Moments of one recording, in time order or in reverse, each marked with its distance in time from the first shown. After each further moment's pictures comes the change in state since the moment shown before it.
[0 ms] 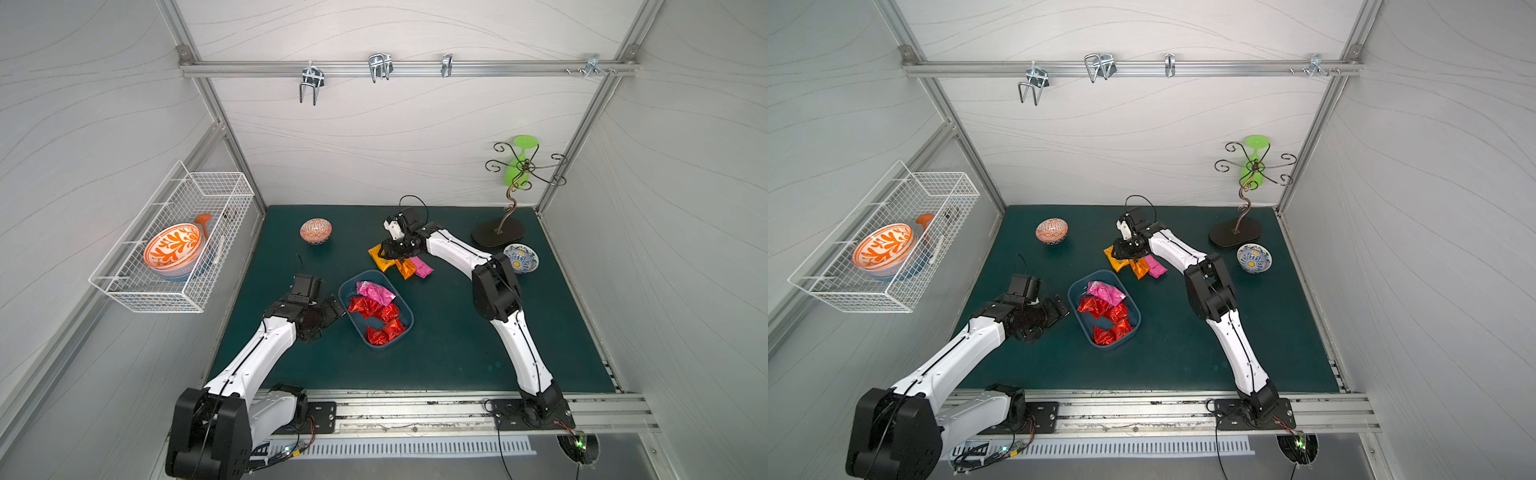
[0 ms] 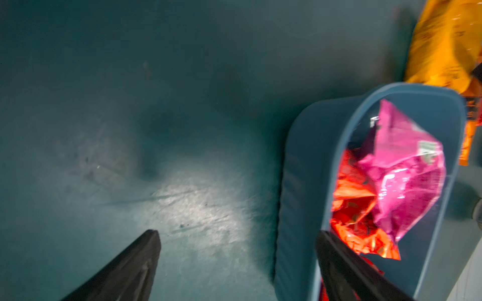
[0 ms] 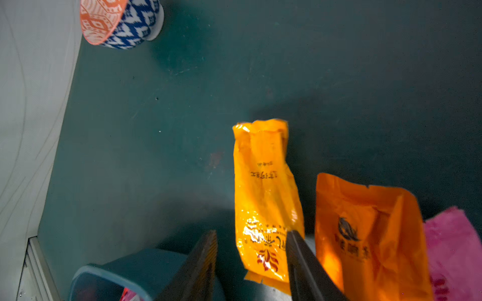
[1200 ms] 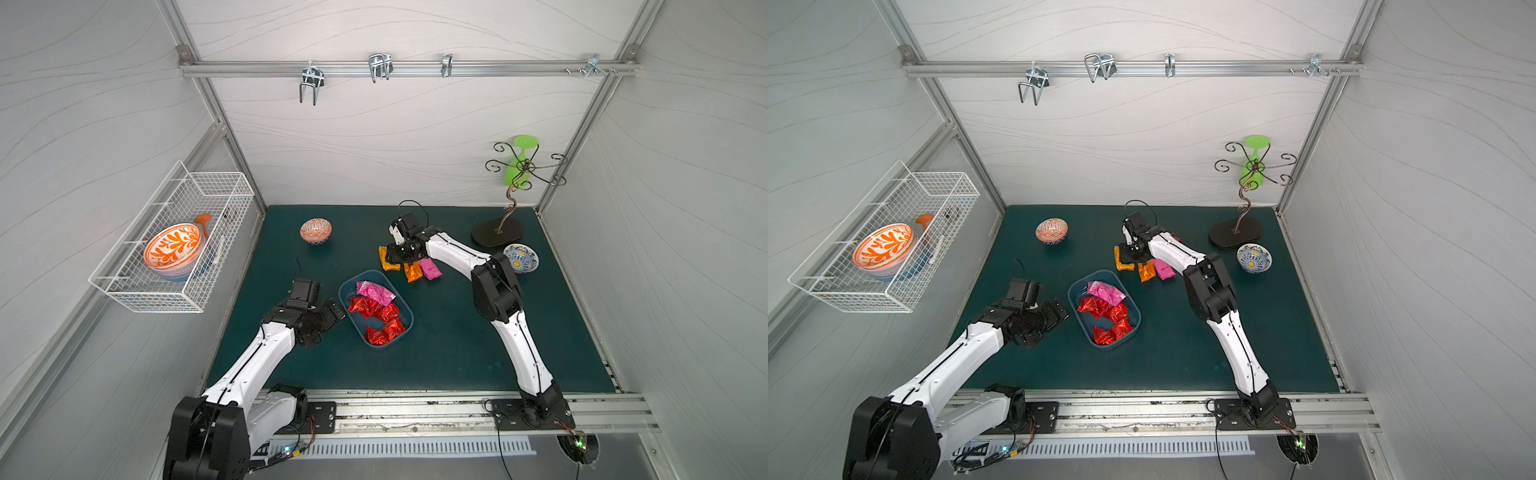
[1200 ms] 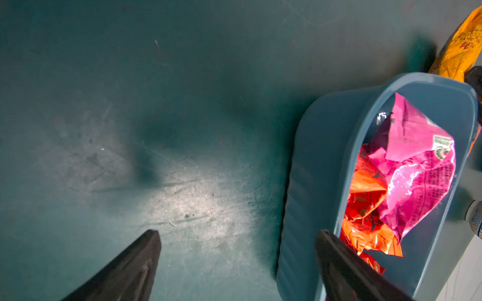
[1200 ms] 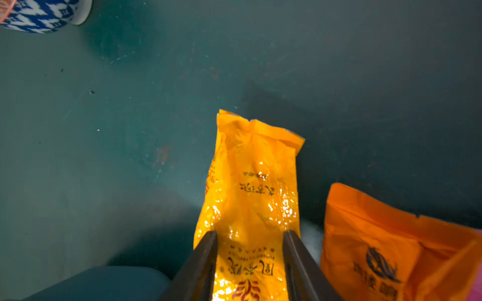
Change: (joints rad) left arm 0.000 -0.031 -0.020 0.002 0.011 -0.031; right arm 0.005 -0.023 -0.060 -0.016 0.164 0.007
